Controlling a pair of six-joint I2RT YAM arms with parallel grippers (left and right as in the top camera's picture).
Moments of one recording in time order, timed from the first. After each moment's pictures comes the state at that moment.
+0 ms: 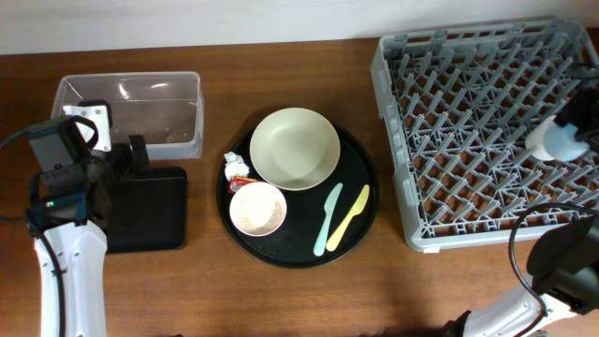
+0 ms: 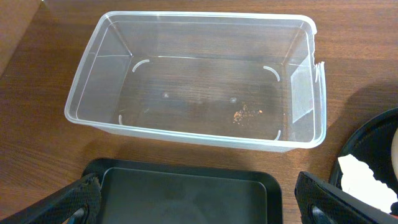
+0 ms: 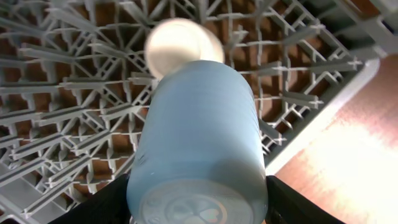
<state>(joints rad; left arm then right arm) 0.28 1.31 1.10 -0.51 0.04 0.17 -0.58 1.92 2.03 -1.38 0.03 0.23</state>
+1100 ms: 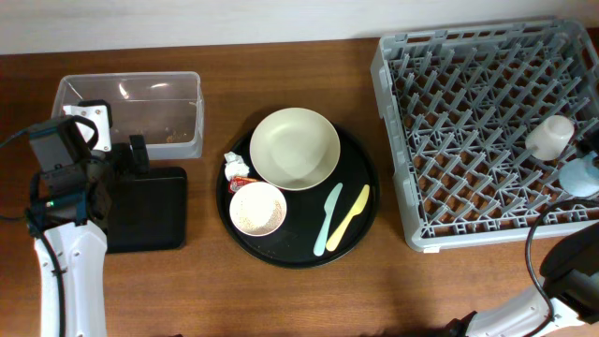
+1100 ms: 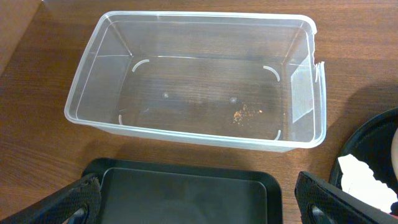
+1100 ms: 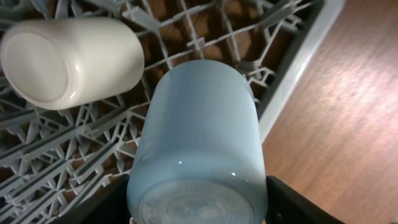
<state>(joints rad) 0.28 1.31 1.10 -0.51 0.04 0.17 -0.73 1.92 1.87 -1.32 0.02 0.36</state>
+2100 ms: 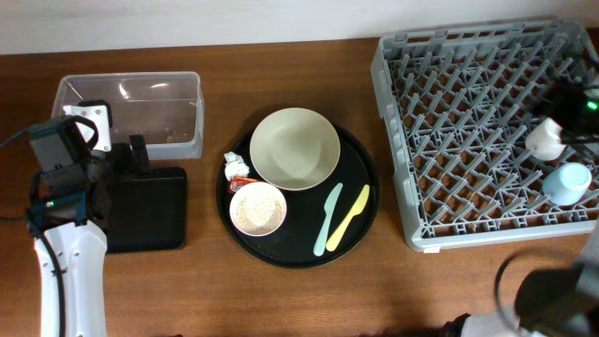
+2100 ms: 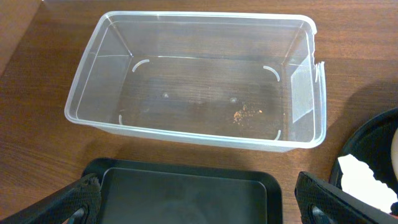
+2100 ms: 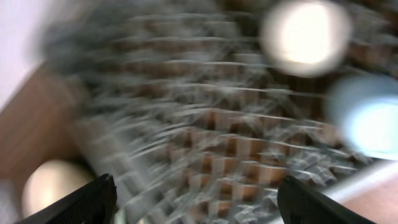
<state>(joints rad) 0.28 1.31 1.10 -0.51 0.04 0.17 -0.48 1.68 1.87 -1.27 -0.32 0.18</state>
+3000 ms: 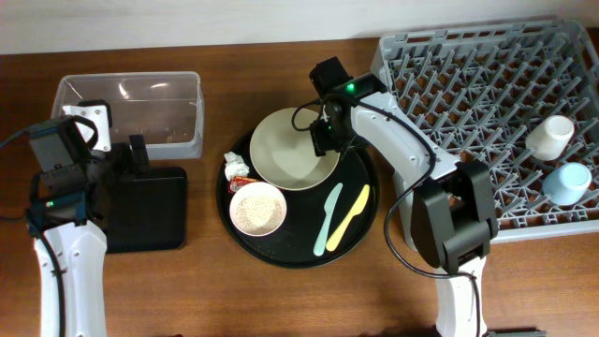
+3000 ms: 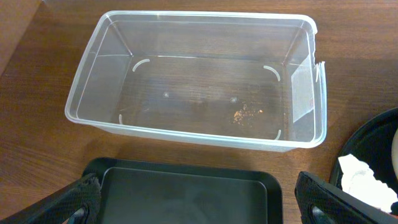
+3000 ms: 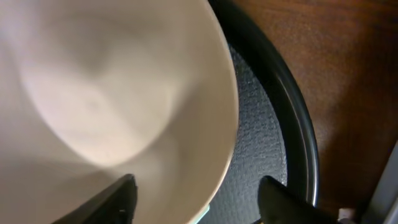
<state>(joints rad) 0.28 1.31 1.10 -0.52 0.04 0.17 0.41 2.17 1.85 -1.06 0.00 0.25</state>
